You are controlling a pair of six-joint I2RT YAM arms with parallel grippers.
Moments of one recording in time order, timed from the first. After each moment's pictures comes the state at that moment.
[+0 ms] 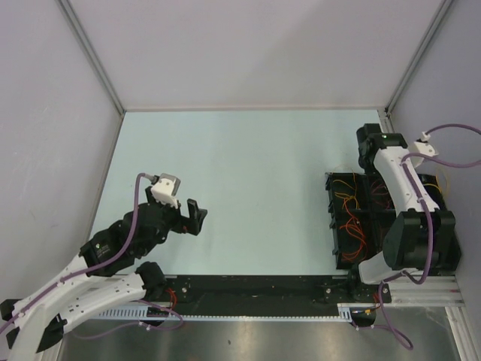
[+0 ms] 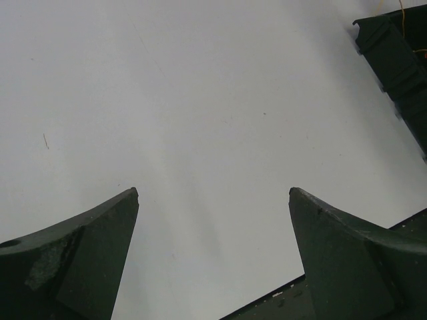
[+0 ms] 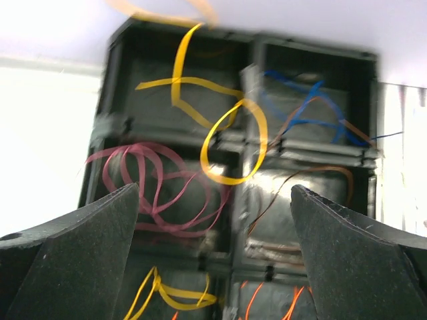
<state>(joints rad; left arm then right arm) -0.95 0.53 0.81 -0.72 -0.46 -0.37 -0.03 1.49 1.34 -1.28 1.02 1.36</state>
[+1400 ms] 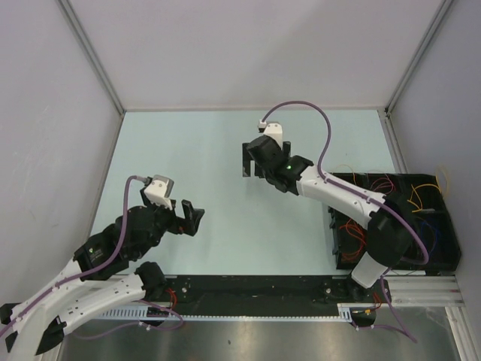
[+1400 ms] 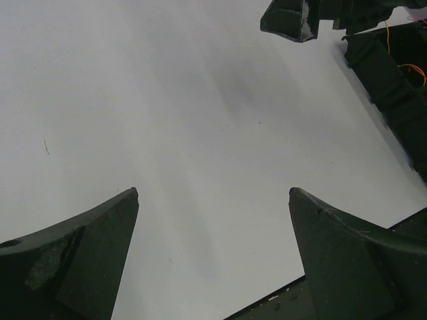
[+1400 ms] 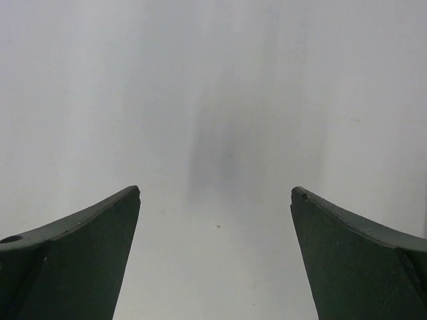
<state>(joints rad) -0.95 0.47 0.81 -0.72 -0.46 -0.37 0.83 1.66 1.38 -0.45 0.50 0.54</state>
